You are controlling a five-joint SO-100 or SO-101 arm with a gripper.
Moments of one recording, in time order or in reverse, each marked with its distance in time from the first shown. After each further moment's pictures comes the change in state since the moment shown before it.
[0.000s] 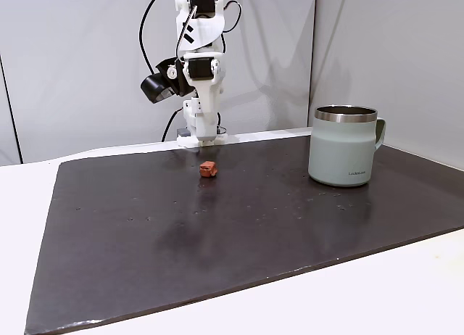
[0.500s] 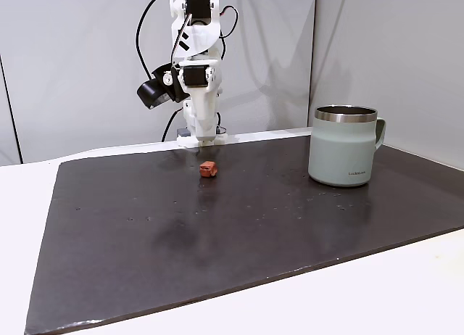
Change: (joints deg) arm 1.1 -3.3 -0.4 -0.1 0.4
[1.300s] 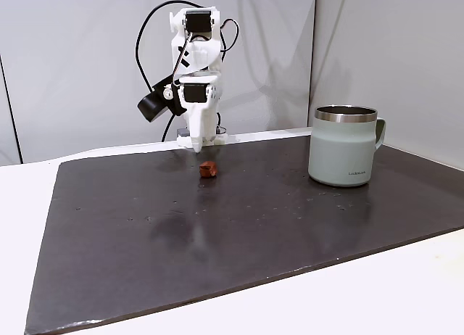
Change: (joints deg) arm 0.1 -8.1 -1.1 -1.1 0.0
